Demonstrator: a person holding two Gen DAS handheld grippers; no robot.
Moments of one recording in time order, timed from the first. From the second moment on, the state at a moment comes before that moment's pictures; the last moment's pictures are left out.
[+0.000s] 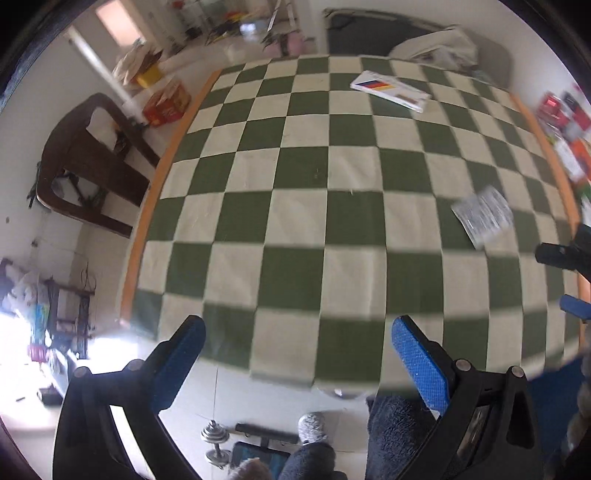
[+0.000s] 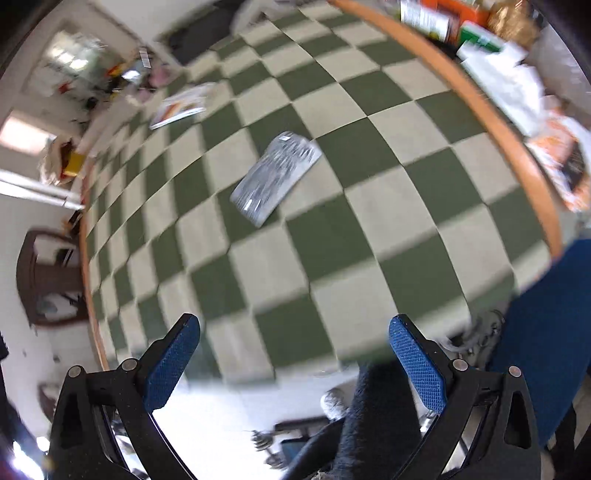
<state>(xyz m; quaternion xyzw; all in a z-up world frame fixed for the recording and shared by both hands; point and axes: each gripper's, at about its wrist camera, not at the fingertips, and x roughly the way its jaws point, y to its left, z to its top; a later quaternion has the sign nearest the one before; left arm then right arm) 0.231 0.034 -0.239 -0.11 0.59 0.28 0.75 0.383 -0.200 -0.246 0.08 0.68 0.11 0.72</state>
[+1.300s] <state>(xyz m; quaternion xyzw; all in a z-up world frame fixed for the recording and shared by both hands) 0.586 0.166 -0.354 -0.43 0.62 0.29 0.59 0.705 -0.099 -0.305 -0.09 0.62 0.10 0.77</state>
